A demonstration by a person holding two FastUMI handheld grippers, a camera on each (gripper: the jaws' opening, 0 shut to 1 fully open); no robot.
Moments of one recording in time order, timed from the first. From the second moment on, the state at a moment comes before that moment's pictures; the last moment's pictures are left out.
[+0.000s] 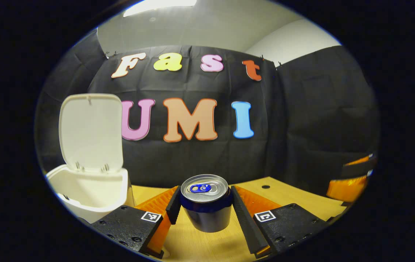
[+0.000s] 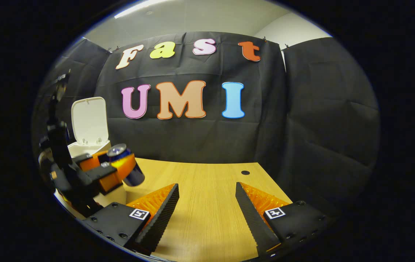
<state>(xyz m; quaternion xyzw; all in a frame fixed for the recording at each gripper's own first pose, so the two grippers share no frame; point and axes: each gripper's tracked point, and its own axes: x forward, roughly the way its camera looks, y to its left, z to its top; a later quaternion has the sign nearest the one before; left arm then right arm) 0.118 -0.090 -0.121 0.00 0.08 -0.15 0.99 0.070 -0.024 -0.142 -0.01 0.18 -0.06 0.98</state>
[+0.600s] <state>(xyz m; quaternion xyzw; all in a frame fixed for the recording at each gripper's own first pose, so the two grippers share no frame) 0.132 0.056 -0.029 0.07 0.02 0.00 1.00 0.094 0.036 -0.160 0.01 0.20 0.03 0.98</state>
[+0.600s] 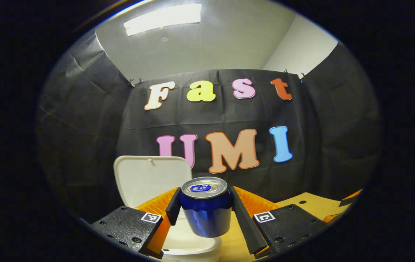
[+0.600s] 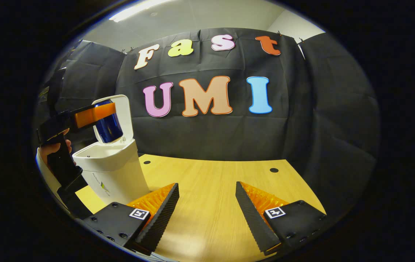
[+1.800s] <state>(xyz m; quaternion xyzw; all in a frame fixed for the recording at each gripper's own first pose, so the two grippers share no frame) 0.194 0.118 0.041 0.06 0.00 0.05 1.00 0.090 0.037 -0.180 0.03 0.21 0.04 0.98</state>
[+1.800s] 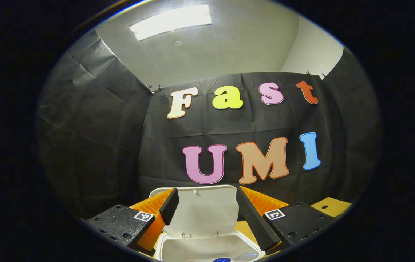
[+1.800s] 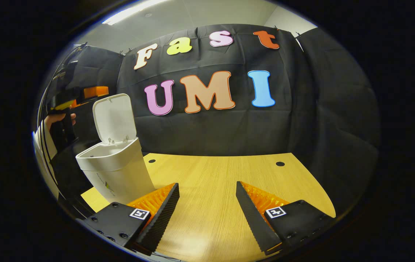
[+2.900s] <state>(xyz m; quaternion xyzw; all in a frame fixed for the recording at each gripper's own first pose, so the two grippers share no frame) 0.242 0.161 0.018 0.05 0.05 0.10 0.99 0.072 0.018 -0.193 0.04 0.23 0.02 0.97</state>
